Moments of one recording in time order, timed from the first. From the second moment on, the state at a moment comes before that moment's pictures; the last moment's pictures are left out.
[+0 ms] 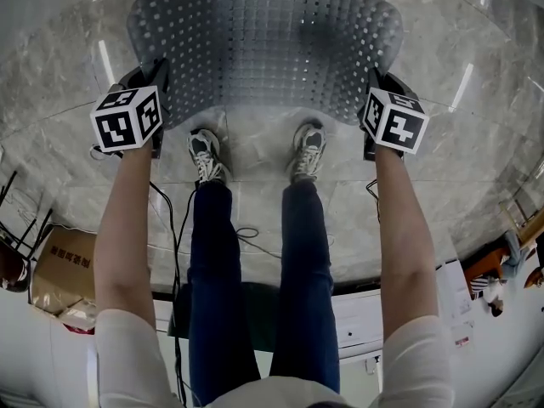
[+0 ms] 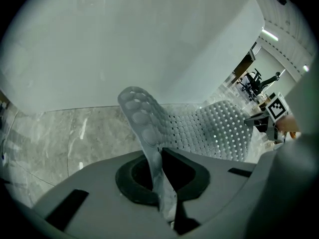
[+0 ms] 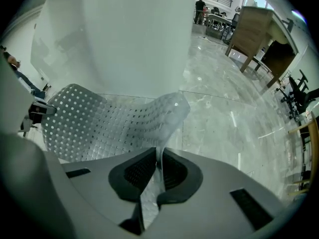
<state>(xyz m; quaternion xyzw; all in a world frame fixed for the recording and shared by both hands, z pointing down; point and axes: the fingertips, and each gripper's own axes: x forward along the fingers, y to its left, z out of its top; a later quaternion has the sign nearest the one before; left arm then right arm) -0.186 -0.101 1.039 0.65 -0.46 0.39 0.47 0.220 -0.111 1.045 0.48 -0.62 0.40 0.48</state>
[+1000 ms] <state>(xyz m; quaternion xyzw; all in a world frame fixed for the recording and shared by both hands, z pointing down) -0.226 -0.108 1.100 0.61 -0.51 0.42 0.45 0.267 -0.119 1.110 0.48 -0.59 0.35 0.55</state>
